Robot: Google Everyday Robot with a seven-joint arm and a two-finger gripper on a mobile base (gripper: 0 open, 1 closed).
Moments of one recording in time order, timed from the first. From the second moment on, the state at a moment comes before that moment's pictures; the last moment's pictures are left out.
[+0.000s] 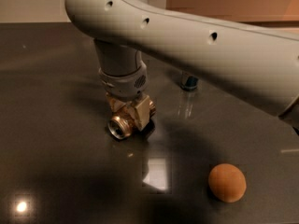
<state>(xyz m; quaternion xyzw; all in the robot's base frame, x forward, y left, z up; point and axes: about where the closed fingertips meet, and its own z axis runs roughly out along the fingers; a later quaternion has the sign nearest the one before) 0.463 0.040 0.848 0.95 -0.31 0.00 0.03</state>
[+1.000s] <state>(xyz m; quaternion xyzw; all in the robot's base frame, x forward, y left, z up) 0.480 0.024 0.927 0.87 -0.46 -0.16 -0.11</state>
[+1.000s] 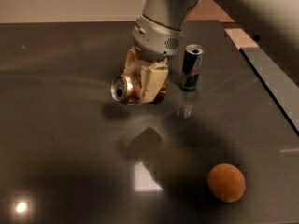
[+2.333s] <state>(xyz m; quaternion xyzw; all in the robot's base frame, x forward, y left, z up) 0.461 -0.047 0.965 0.69 -0.54 -0.37 -0.31</state>
